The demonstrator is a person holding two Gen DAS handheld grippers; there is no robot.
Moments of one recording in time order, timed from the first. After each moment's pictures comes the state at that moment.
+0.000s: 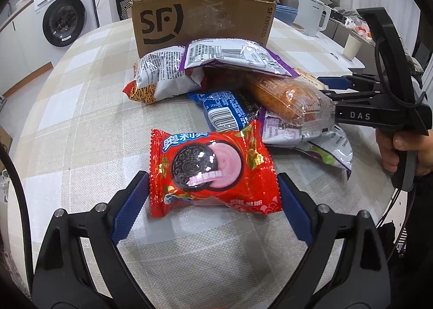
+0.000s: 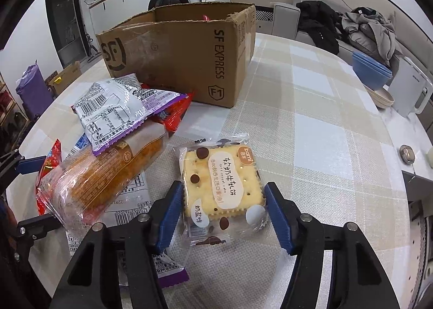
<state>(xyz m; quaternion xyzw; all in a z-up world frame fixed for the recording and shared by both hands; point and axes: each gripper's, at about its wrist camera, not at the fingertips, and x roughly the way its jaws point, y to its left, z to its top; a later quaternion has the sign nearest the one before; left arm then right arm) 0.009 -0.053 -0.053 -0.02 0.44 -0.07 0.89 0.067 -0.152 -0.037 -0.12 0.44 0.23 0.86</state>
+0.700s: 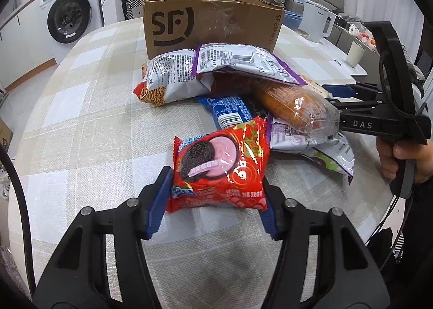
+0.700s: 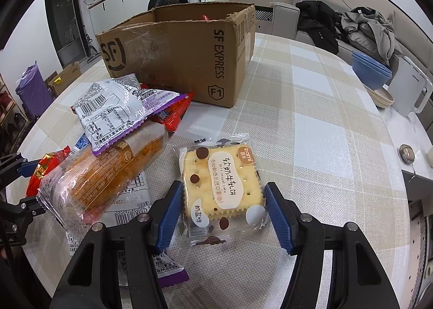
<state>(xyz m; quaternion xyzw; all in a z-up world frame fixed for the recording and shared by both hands) 0.008 -0.045 -0.051 -0.02 0.44 -0.05 0.90 0.068 -0.152 -0.037 -0.12 0.44 0.23 0.86</state>
